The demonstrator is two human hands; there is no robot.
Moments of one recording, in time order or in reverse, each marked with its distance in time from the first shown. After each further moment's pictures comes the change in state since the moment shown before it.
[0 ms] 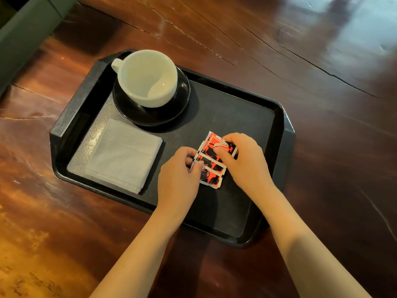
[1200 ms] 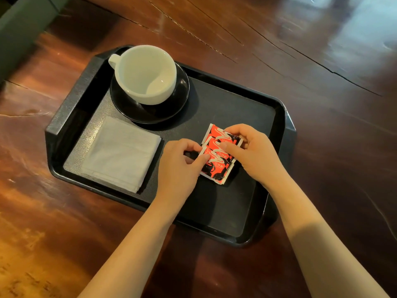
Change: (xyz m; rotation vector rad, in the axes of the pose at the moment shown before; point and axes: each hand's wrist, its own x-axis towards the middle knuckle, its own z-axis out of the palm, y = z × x) left_hand 0.010 0.005 -0.002 -0.074 -0.030 0.023; right_hand 0.007 -0.005 -0.025 0.251 -0.153 0.067
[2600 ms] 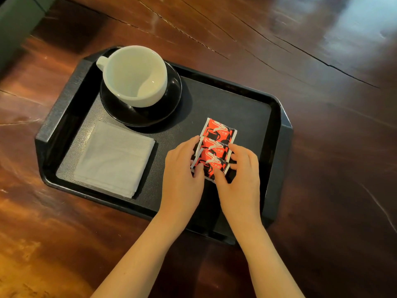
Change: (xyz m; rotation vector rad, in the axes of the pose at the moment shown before) left_hand -0.012 -0.009 0.012 0.133 0.011 0.231; right_hand -0.049 0.012 0.054 0.073 0.386 0.110
